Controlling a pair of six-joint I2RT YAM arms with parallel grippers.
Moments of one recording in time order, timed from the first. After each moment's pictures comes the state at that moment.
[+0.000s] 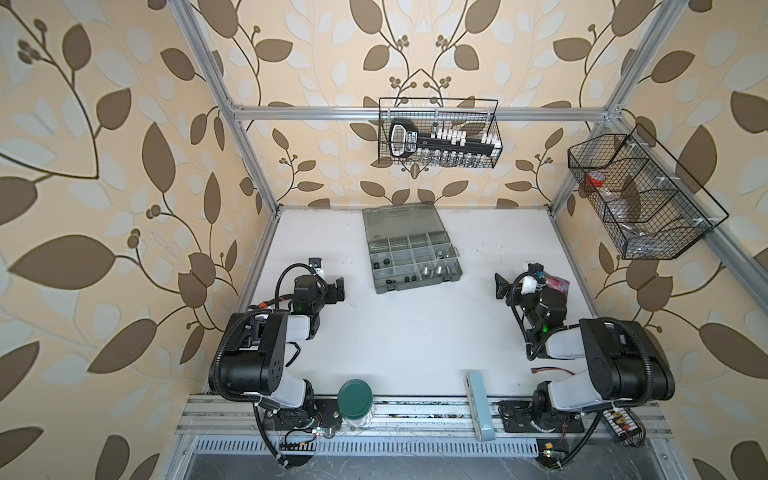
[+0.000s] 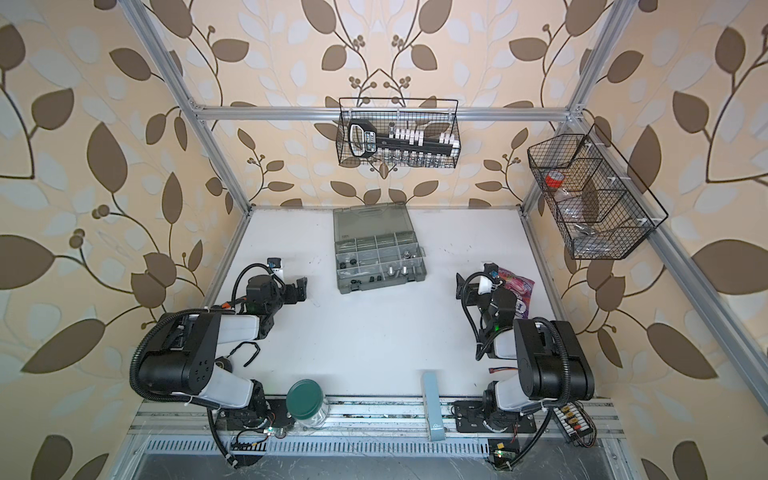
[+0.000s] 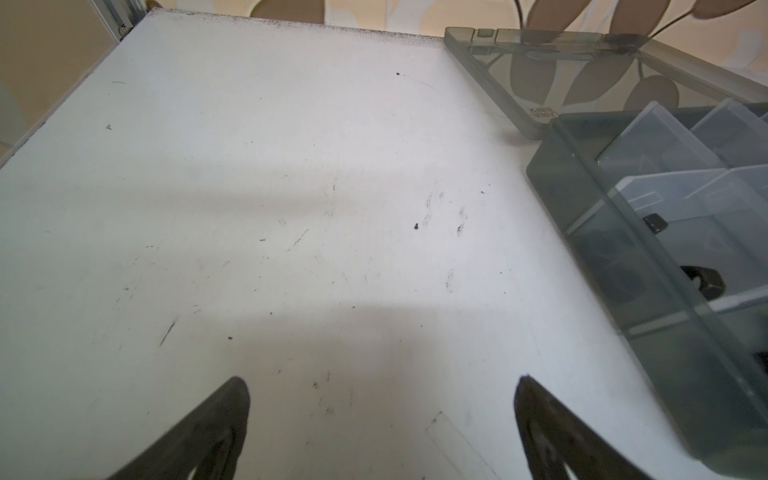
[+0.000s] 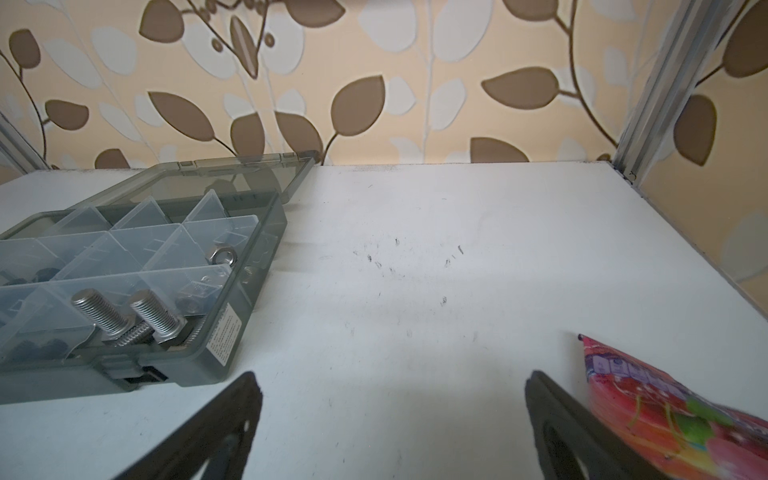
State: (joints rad) left arm 0.02 1.50 0.38 0.62 0.08 -0.08; right arm -0.09 1.49 0.21 1.09 -0.17 0.05
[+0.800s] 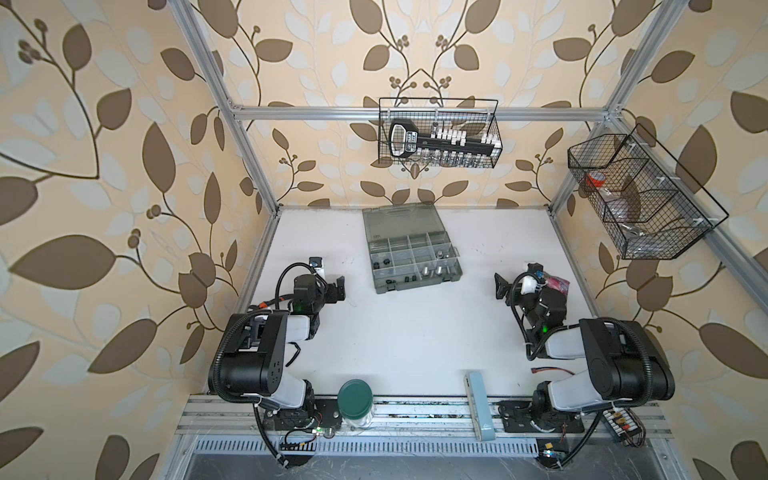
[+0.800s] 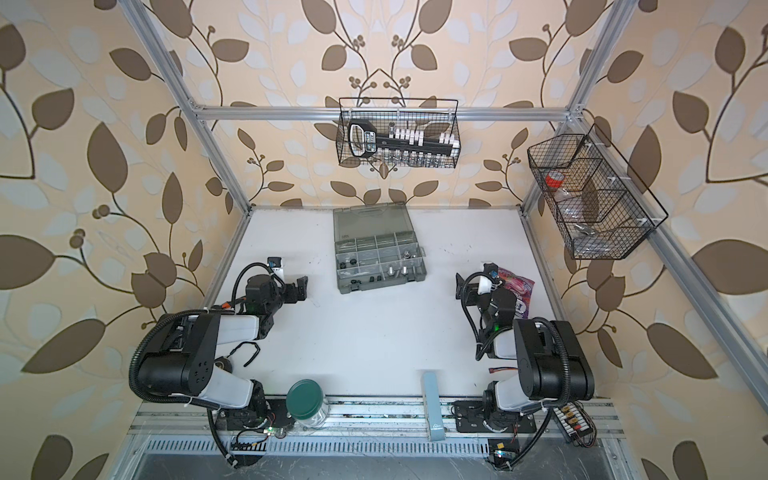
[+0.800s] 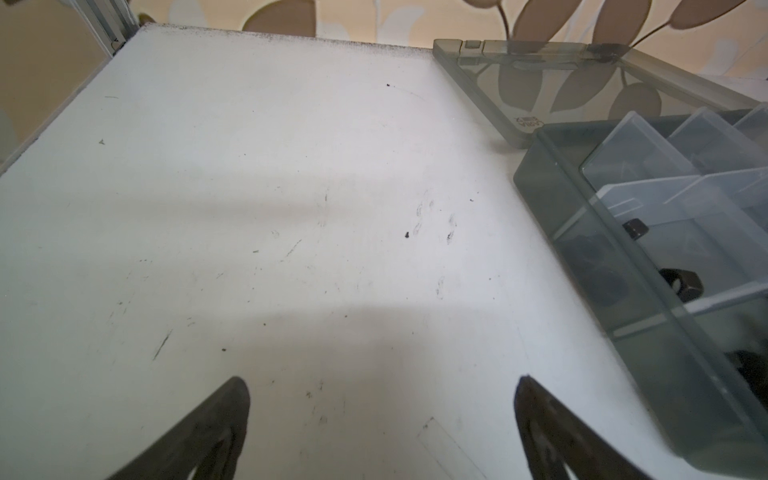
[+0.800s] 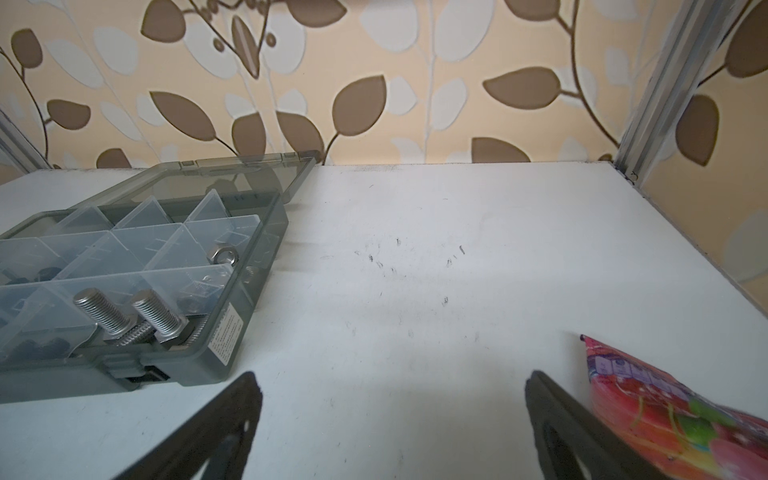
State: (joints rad) left arm 0.02 1.49 0.38 0.62 0.10 -0.07; right arm -0.09 1.49 0.21 1.09 -0.17 0.05
